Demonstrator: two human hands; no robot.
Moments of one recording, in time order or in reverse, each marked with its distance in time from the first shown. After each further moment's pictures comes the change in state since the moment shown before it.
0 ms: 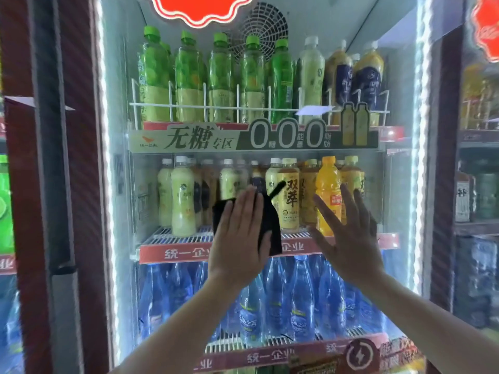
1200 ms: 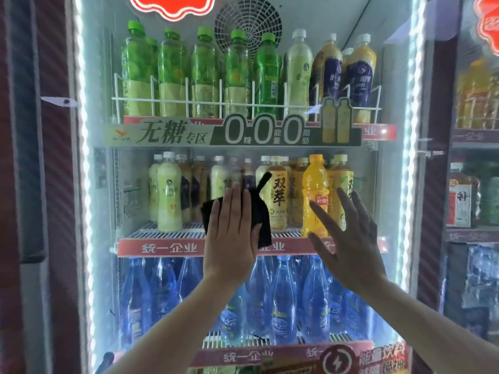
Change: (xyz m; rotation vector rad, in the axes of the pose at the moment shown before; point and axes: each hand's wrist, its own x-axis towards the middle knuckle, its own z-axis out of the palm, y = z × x) left_hand 0.007 0.042 0.014 0.031 0.064 -0.134; right_hand -0.006 0.050 0.000 0.046 0.084 -0.133
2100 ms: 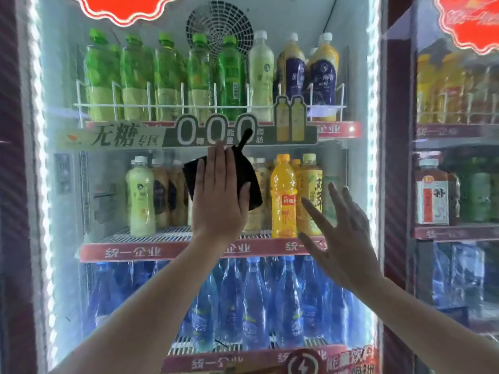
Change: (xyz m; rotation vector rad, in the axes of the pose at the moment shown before) left_hand 0.081 0.048 -0.008 -0.008 -0.028 -0.063; right_hand -0.008 0.063 -0.014 0.029 -0.011 -0.014
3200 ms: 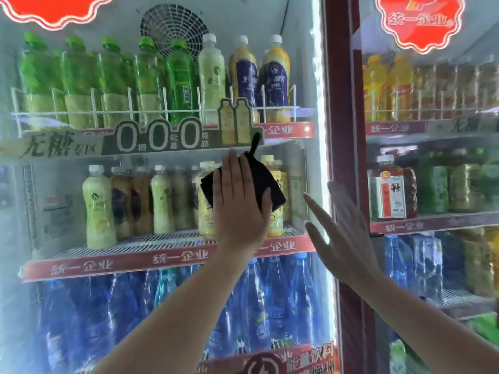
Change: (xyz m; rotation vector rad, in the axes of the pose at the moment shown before) left_hand 0.006 0.126 0.022 -0.091 0.039 -0.023; right_hand -0.023 0.077 -0.021 0.031 0.006 0.084
